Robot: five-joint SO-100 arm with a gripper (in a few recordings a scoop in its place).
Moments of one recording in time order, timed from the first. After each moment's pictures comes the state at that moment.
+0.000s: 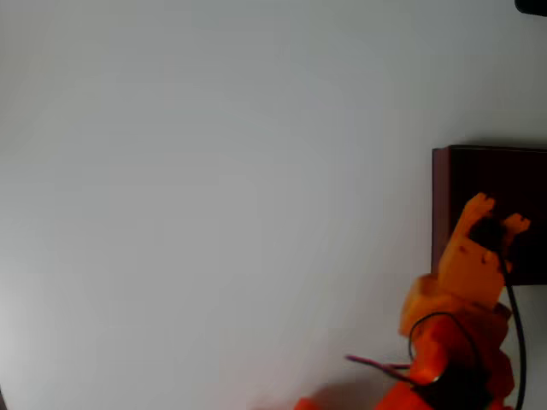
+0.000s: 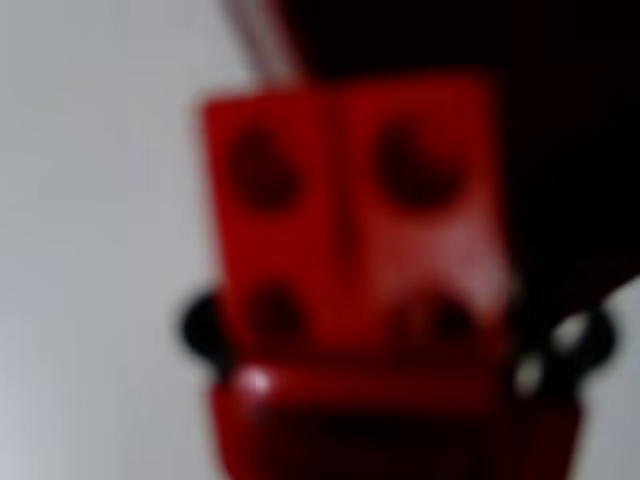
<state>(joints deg) 40.1 125.2 122.8 69.7 71.0</state>
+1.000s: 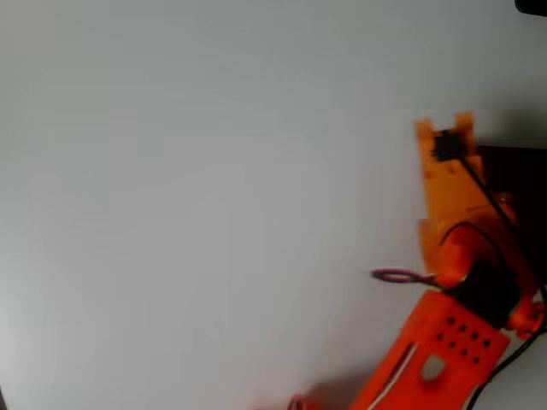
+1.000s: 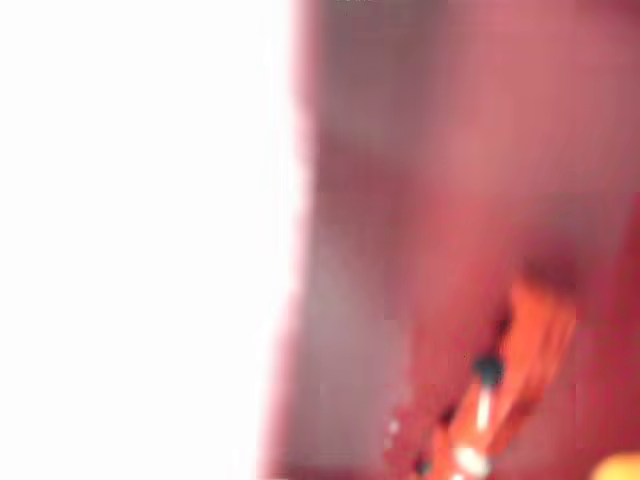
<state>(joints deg) 30.2 101.9 99.9 68.8 36.8</state>
